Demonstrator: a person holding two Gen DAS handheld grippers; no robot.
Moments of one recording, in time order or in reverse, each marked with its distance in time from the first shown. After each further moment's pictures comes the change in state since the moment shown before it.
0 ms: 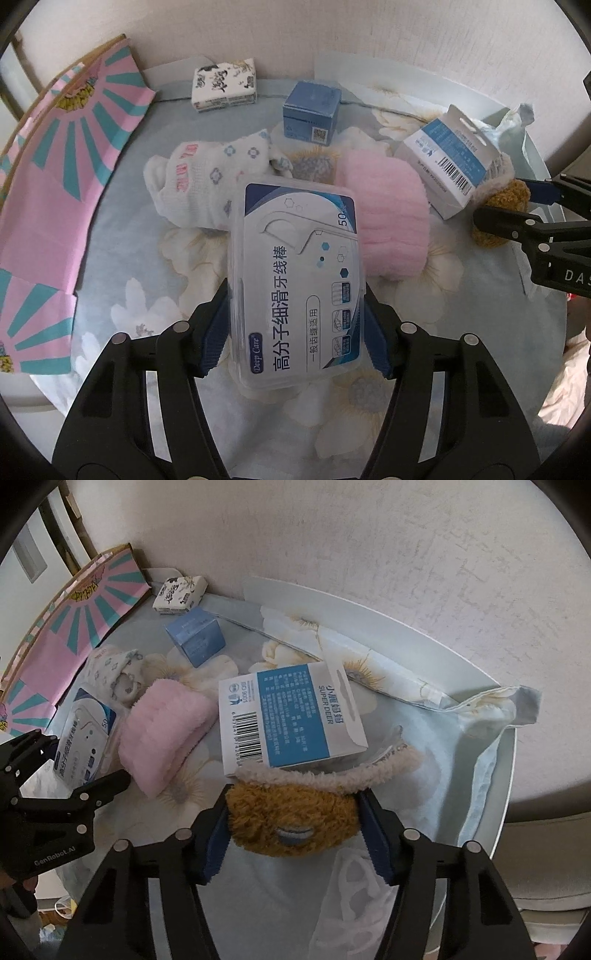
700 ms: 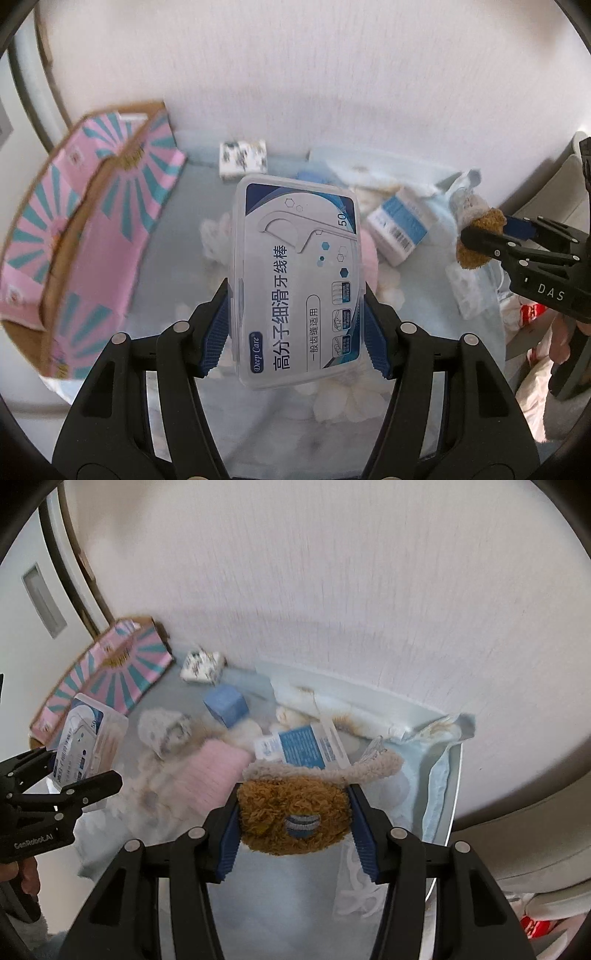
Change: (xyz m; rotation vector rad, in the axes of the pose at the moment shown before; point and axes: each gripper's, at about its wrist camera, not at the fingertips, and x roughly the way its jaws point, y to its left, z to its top) left arm -0.096 0.029 0.012 -0.023 -0.161 -0.103; right arm -0.082 0.020 0.001 0.098 -0.199 -0.005
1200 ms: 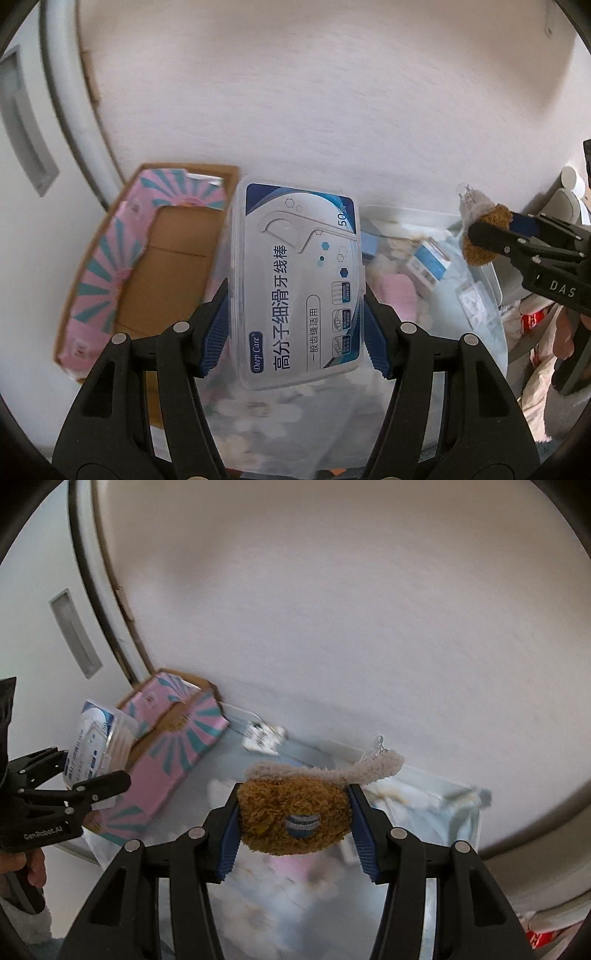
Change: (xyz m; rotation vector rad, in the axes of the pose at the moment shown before) left arm -0.076 0.093 0.038 0.014 -0.099 0.002; right arm -0.047 0.093 0.062 -0.035 -0.134 0.018
